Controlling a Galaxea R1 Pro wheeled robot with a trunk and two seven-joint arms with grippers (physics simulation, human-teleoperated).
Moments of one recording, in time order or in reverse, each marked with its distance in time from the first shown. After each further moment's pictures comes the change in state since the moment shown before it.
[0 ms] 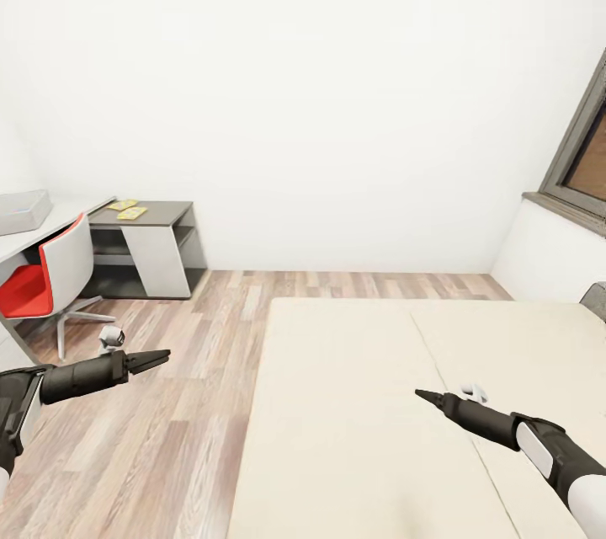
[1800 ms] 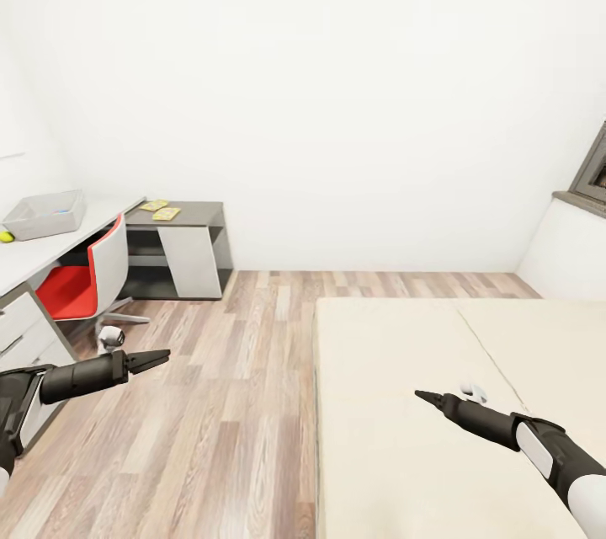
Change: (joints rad) left arm 0.000 0.000 0.000 0.000 0.001 0.000 0.000; right arm 0.000 0.000 0.002 0.000 0.006 0.002 -0.001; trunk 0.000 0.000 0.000
